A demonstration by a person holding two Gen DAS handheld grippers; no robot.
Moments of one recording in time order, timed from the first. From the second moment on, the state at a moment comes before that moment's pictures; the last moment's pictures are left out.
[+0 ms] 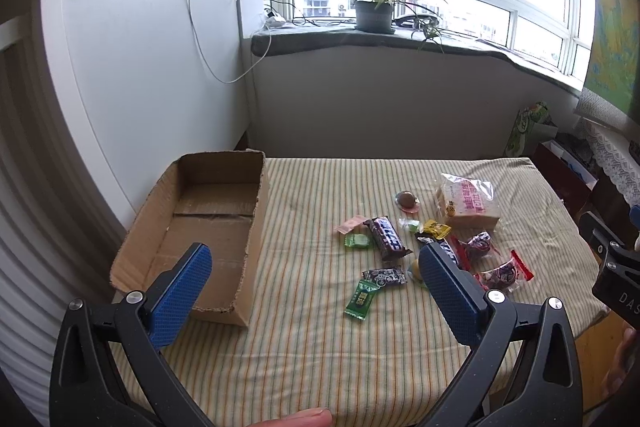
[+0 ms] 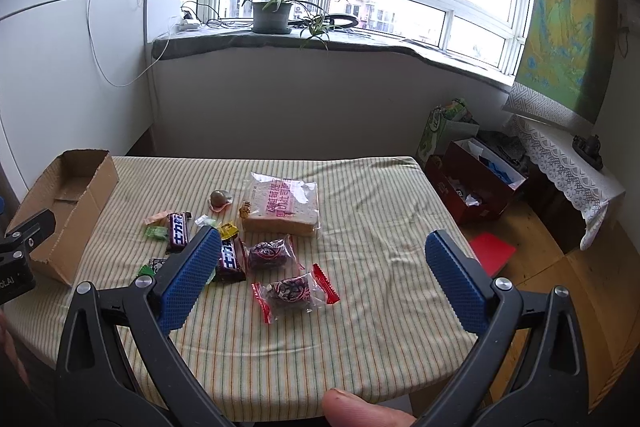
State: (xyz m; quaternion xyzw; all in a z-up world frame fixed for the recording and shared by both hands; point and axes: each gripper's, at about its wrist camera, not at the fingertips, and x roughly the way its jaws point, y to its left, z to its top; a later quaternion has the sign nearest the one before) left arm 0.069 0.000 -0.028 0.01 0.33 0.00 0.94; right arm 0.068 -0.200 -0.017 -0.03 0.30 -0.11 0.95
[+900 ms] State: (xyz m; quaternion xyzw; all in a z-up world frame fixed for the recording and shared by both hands) left arm 0.063 -0.001 -0.018 0.01 0.32 -0.01 0.95; right arm 0.061 -0.193 -0.010 -0.04 0.30 -0.11 0.95
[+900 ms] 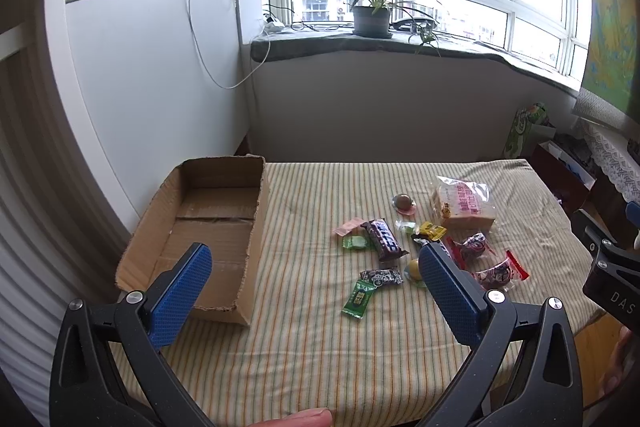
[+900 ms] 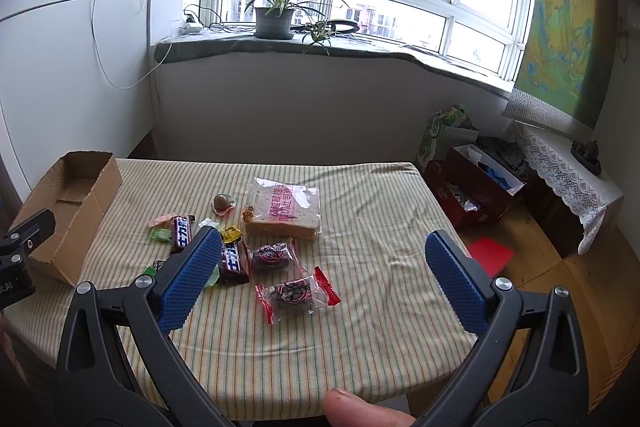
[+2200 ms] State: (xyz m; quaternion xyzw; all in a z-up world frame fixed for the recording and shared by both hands) left arm 0.086 -0.032 -0.055 0.00 0.38 -0.04 0.93; right arm 0.096 -0.223 -0.083 -0.04 0.41 -0.07 0.91
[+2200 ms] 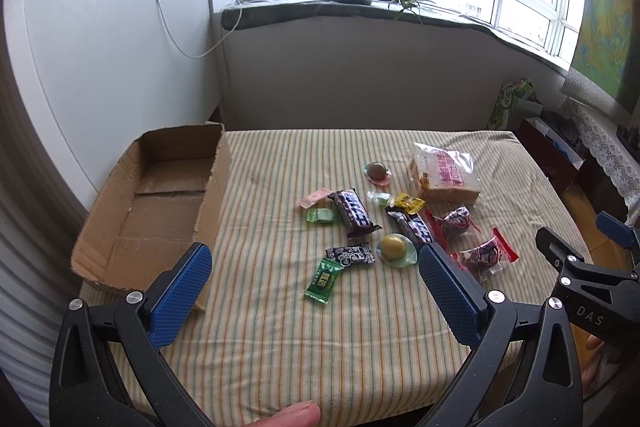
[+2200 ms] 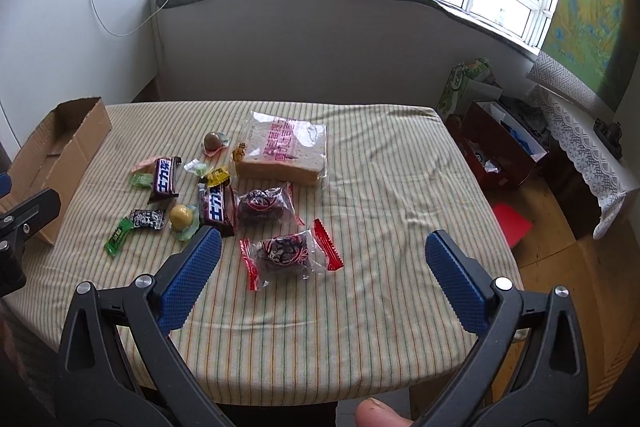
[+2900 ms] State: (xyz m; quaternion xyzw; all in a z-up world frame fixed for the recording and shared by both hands) left arm 0.099 -0.034 -0.164 -0.05 0.49 -0.09 0.87; right arm 0.110 -0.233 -0.165 -0.03 0.47 -0.04 0.88
